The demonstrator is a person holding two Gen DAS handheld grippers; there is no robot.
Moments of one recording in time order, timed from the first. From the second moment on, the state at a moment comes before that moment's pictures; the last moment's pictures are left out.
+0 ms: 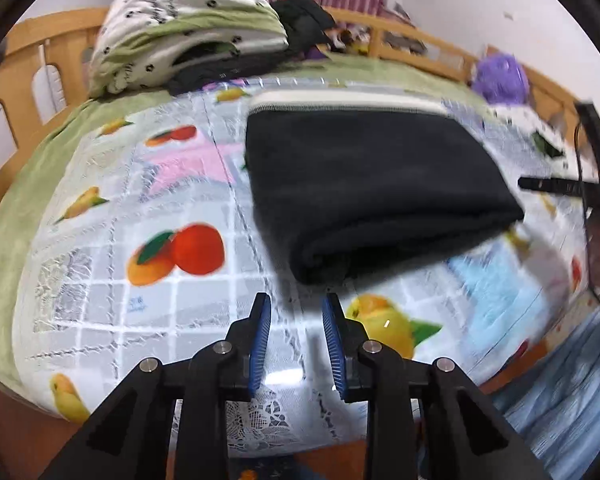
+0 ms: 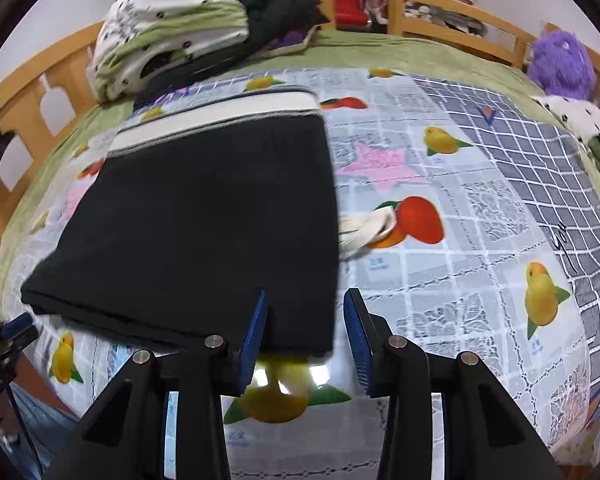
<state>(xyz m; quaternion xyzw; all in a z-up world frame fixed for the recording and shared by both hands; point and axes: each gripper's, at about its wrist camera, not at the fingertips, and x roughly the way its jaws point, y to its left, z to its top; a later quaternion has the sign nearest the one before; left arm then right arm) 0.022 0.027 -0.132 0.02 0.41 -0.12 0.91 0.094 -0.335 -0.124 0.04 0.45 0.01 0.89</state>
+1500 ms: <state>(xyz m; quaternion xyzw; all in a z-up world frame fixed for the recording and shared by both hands) 0.248 -0.030 -0.095 0.00 0.41 -0.12 0.90 0.245 -0.308 -0.100 0.00 0.35 0.07 0.93</state>
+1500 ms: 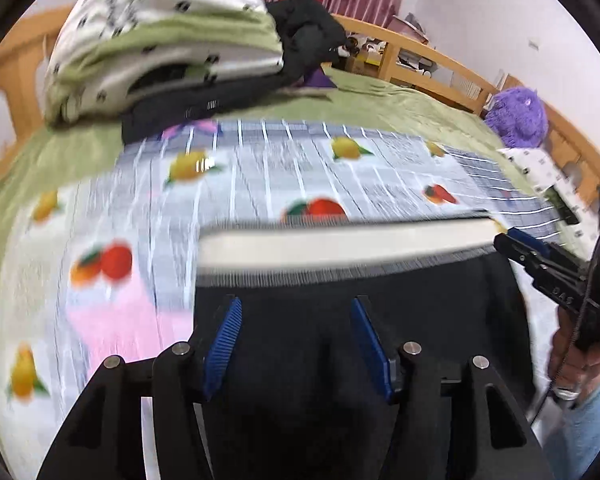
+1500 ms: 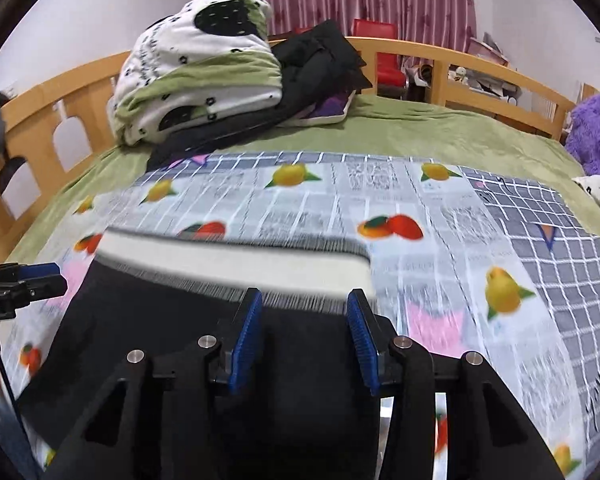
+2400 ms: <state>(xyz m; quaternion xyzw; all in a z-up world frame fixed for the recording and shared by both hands) 0.253 -0.015 -0.133 0.00 0.46 -0.06 0.89 0.255 -0.336 -0.133 0.02 0.39 0.05 0.92</state>
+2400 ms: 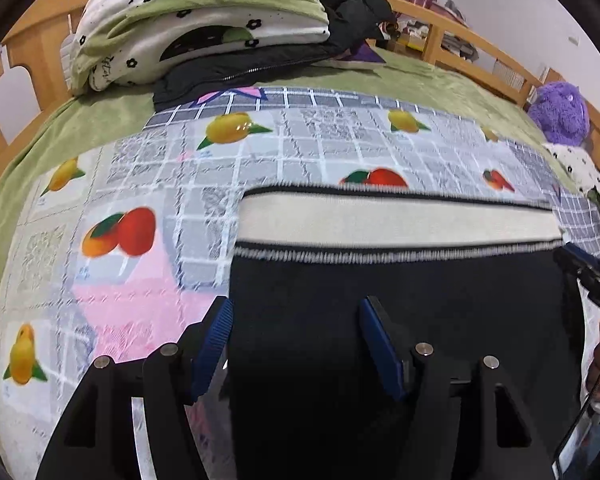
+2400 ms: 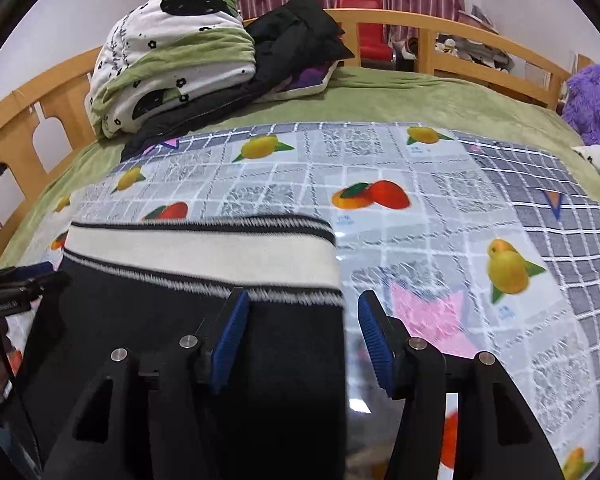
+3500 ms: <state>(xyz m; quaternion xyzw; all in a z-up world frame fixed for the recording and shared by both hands) 0.088 -0.010 -0.118 0.01 0.48 -0.06 0.88 0.095 -0.300 -0.133 0.01 0.45 0.03 0.89</state>
